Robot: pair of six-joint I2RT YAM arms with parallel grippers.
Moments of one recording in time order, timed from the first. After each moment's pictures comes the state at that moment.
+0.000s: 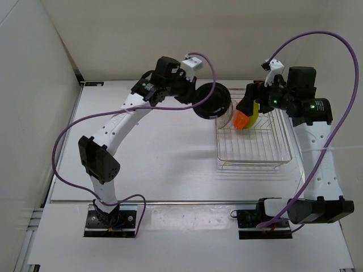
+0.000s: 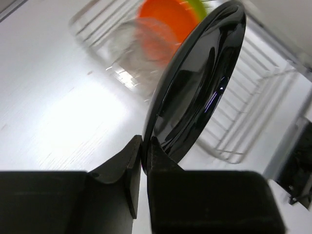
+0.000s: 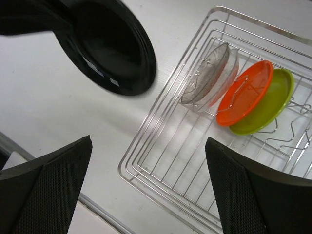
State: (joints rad) left arm -0.65 1.88 2.03 -0.66 0.35 0.00; right arm 0.08 1.29 1.65 -0.97 -0.54 -0.12
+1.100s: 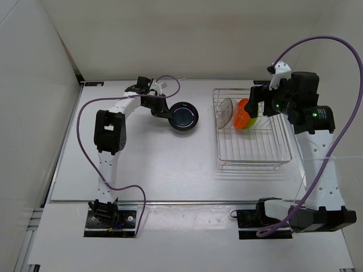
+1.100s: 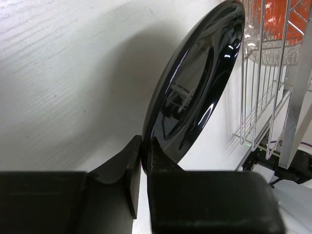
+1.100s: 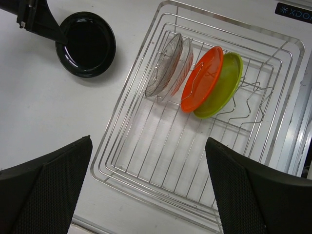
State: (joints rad) left arm -0.23 2.35 1.94 -0.65 0.77 -0.19; right arm 0.08 1.21 1.60 -0.95 -0.31 -0.12
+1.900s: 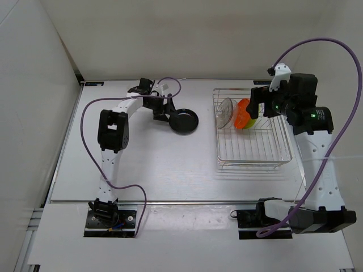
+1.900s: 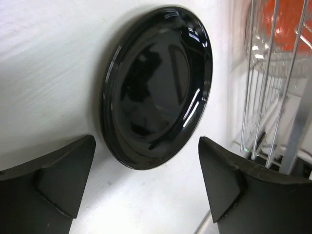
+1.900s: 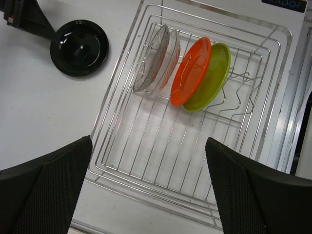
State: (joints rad) left arm -0.23 2.45 2.02 -0.65 0.79 -0.23; right arm 0.08 1.20 1.56 -0.93 -0.26 -0.12
